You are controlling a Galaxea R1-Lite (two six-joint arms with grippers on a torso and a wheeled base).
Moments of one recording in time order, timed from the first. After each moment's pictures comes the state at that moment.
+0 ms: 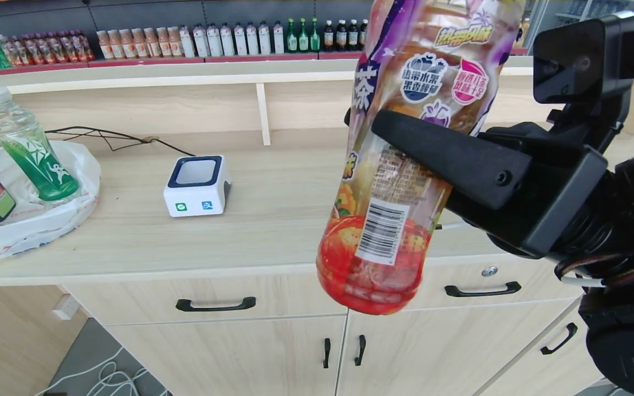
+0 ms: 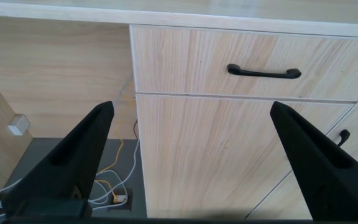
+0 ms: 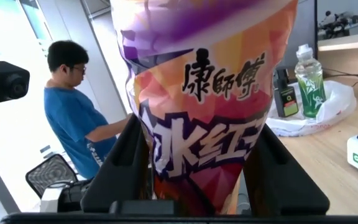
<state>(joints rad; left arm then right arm) 0.00 0.00 0.00 0.00 0.00 0.00 0.73 1.70 -0.82 -1.57 0.77 0.69</state>
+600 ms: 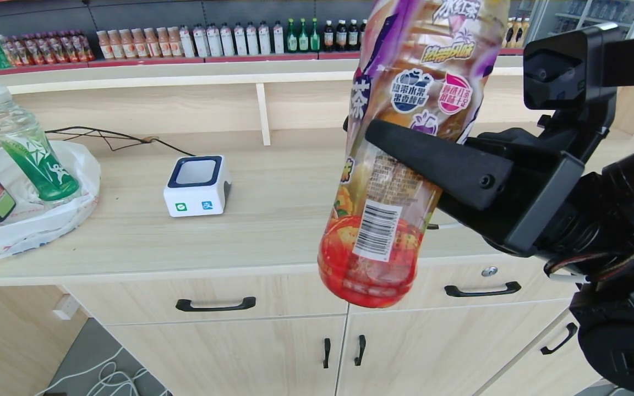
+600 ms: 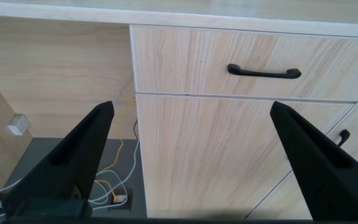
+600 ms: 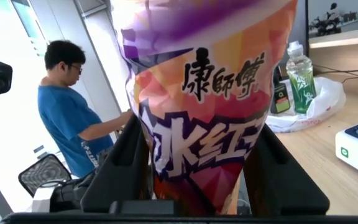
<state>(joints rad) 0.00 0.00 0.00 0.00 0.00 0.00 0.71 1.71 -0.82 -1.57 0.77 0.68</state>
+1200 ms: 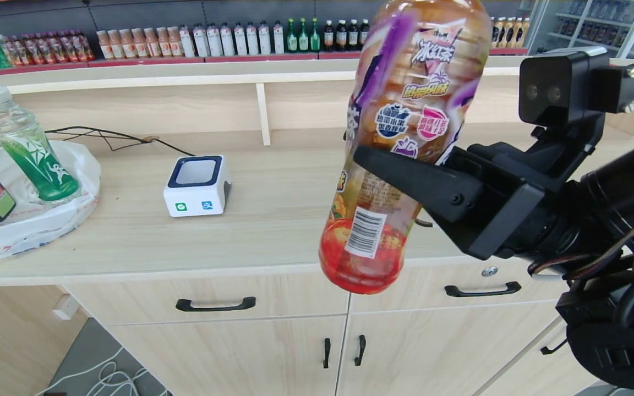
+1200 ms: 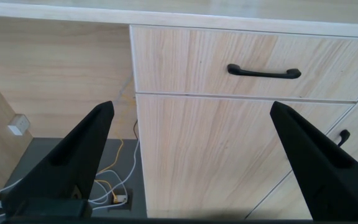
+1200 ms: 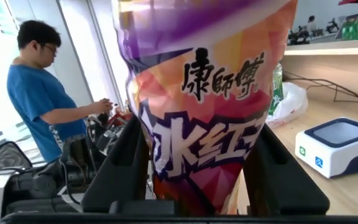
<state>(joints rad) 0.00 0.00 0.00 0.00 0.00 0.00 0.68 1.74 -0.81 -1.57 0.76 0.51</state>
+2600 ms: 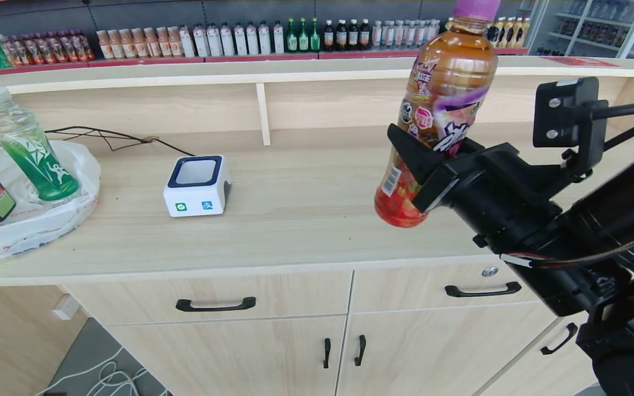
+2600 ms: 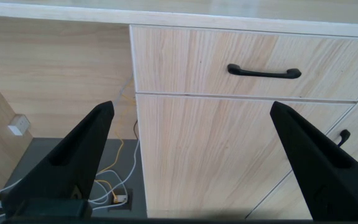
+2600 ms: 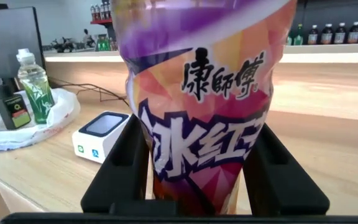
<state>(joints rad) 0.00 0.00 0.00 0.00 0.00 0.00 0.72 1.69 -0.72 -1.44 -0.14 -0.08</state>
